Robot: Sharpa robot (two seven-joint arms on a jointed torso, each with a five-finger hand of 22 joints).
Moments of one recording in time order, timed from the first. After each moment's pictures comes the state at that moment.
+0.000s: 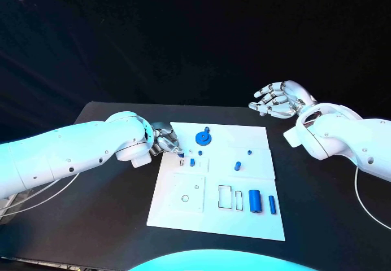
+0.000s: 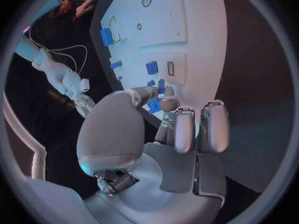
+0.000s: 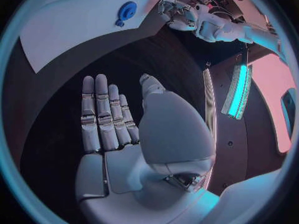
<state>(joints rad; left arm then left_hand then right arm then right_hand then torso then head) 1.21 -0.83 -0.03 1.49 -0.96 0.04 -0.48 1.22 -0.21 0.70 0.21 0.34 0.86 0.07 0.72 0.63 1.27 -0.01 1.11 0.85 1.47 -0.06 1.46 1.31 0.07 1.38 0.04 1.46 1.31 1.36 -0.80 -0.17 1.43 -0.78 -0.55 0.04 1.38 -0.13 0.05 0.29 0.36 0.66 0.18 0.49 0.19 0.84 0.17 0.66 0.15 1.13 0.10 0.24 0.58 0.17 1.04 0.21 0.08 0.52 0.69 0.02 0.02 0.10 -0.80</state>
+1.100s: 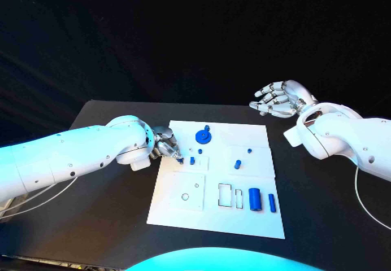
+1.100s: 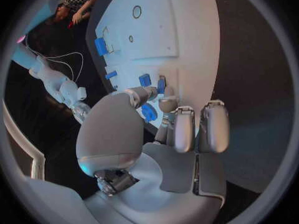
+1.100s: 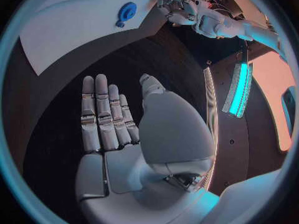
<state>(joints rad) 1.19 -0.83 -0.03 1.50 -1.01 0.06 -0.50 1.20 -0.23 0.70 0.20 0.35 0.87 0.07 0.72 0.63 1.27 -0.02 1.11 0.86 1.46 -0.07 1.46 1.31 0.07 1.38 0.04 1.47 1.31 1.36 -0.80 -0.17 1.43 -0.77 -0.55 0.05 1.38 -0.13 0.05 0.29 0.36 0.66 0.18 0.50 0.19 0.84 0.17 0.66 0.15 1.13 0.10 0.24 0.58 0.17 1.04 0.21 0.08 0.51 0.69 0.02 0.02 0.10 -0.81</state>
